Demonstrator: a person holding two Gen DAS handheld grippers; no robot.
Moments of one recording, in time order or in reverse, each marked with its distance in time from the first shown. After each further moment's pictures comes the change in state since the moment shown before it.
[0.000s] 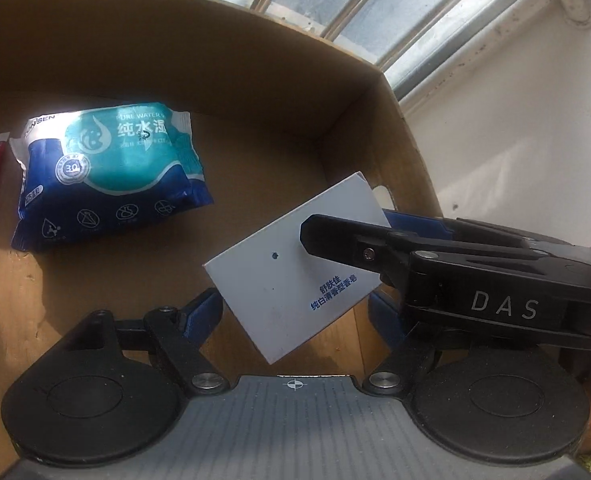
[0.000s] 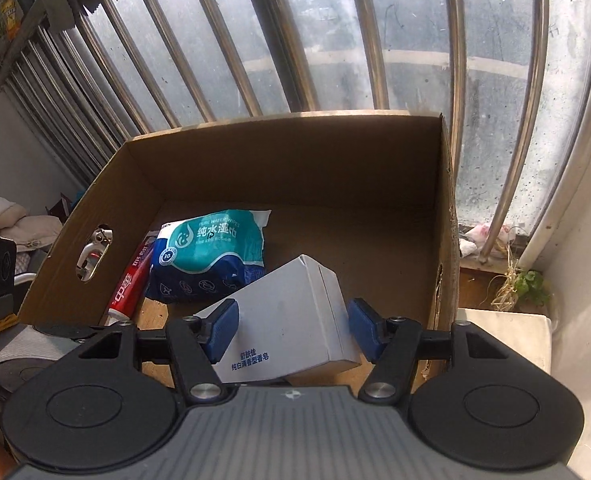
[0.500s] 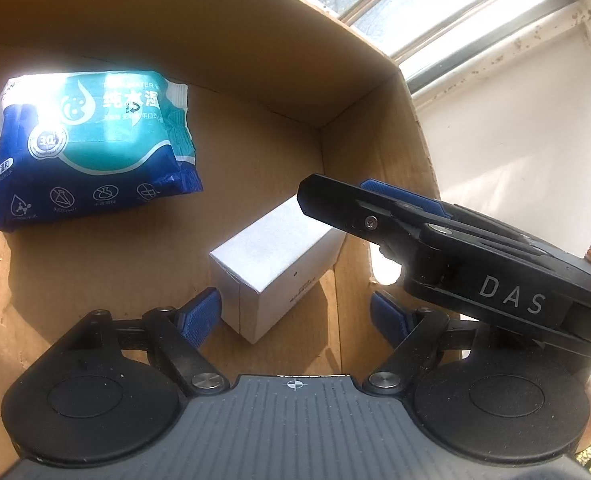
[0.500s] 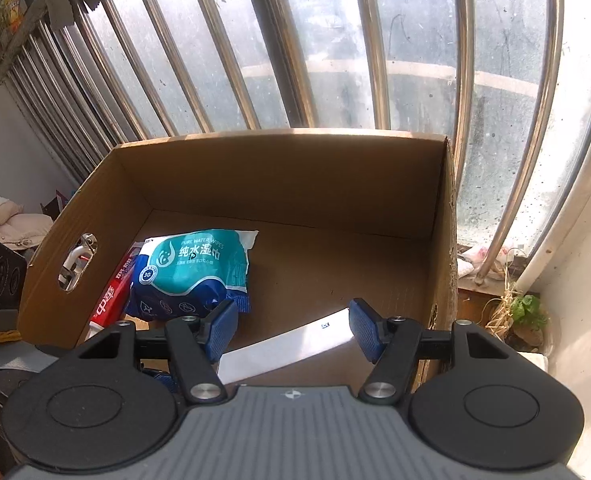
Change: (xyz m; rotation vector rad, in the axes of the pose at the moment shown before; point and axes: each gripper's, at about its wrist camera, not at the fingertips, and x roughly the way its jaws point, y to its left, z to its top) left arm 0.004 0.015 0.002 -0.099 0.047 -0.054; right arm 0.007 -0.011 0.008 -0.001 -0.049 0.032
